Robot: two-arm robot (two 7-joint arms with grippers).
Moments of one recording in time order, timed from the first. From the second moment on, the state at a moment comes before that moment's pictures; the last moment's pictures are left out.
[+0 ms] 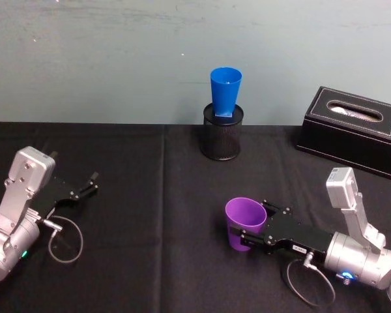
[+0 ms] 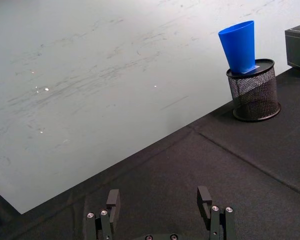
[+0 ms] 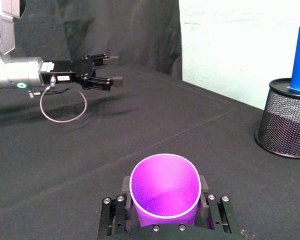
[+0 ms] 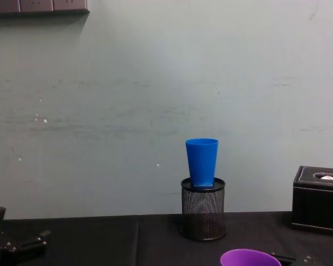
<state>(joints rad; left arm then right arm) -0.20 0.60 0.45 -1.41 -0.25 -0.12 0.03 0.36 0.47 -0.52 -1.15 0.50 -0.19 0.78</state>
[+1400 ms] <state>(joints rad) -0.20 0.60 0.45 -1.41 -0.25 -0.12 0.03 0.40 0.55 -0.48 -1.37 0.57 0.01 0.73</state>
